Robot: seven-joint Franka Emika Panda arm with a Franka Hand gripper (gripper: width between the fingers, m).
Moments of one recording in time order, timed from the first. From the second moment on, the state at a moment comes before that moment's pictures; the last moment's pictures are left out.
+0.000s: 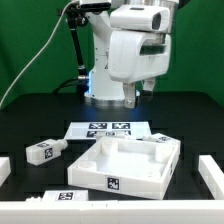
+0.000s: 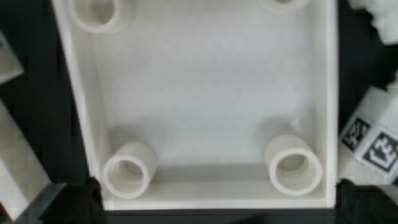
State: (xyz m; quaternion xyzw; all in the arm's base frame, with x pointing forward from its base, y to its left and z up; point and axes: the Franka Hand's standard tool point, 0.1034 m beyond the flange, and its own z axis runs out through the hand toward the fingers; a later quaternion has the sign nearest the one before) arm 0.530 0.058 0.123 0.79 0.60 -0.01 0.06
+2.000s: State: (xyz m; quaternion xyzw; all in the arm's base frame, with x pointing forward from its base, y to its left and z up) arm 0.500 0.059 0.031 0.78 0.62 0.02 0.03
